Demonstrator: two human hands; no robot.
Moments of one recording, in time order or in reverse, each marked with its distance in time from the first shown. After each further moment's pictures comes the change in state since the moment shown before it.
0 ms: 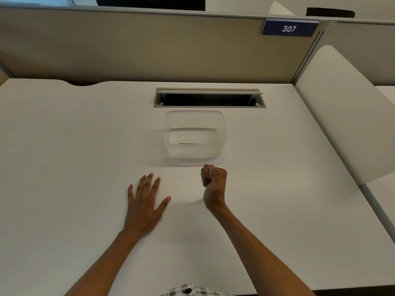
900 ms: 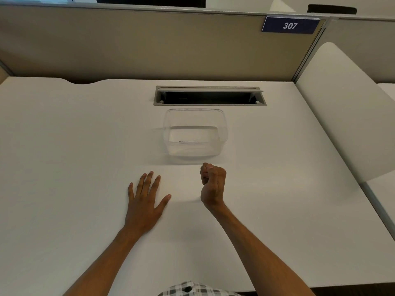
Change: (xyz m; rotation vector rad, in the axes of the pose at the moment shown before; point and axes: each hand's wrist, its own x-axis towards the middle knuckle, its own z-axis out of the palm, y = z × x) left_hand 0.000 0.000 0.001 -0.001 0.008 0.002; right_hand -0.001 0.008 0.004 -0.015 0.027 -0.073
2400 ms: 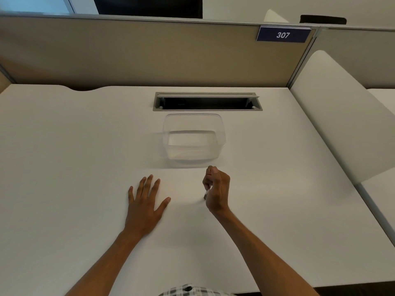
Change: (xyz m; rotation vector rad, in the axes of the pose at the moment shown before) left_hand 0.000 0.001 0.000 -0.015 0.012 0.000; right_hand -0.007 -0.004 -0.018 -0.099 -0.005 0.032
